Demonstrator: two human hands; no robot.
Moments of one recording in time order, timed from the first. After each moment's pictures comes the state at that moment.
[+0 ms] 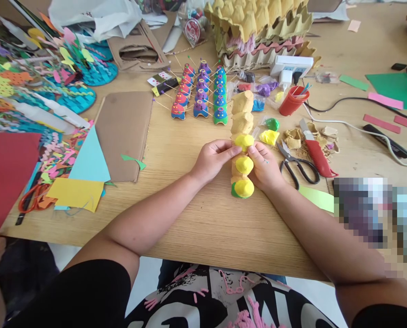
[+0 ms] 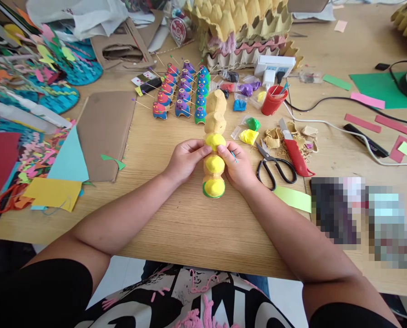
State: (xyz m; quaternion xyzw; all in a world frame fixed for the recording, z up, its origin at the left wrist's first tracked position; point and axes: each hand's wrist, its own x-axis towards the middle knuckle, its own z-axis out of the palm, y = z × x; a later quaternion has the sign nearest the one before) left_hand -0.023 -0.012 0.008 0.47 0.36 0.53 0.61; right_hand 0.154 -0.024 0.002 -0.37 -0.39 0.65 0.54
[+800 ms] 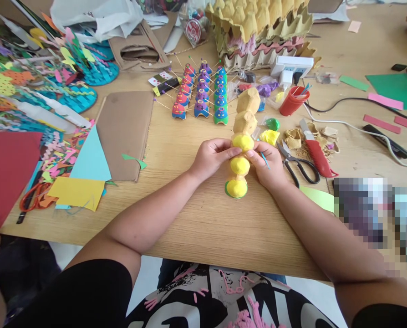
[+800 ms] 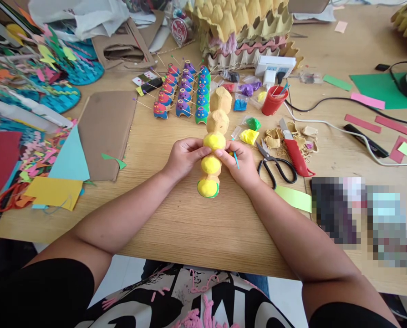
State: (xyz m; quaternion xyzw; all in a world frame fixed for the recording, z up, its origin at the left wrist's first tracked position) left_hand -0.033 -0.008 0.009 0.54 0.40 0.51 0.54; right_hand 0.167 -0.017 0.008 -0.41 -0.57 0.49 0.52
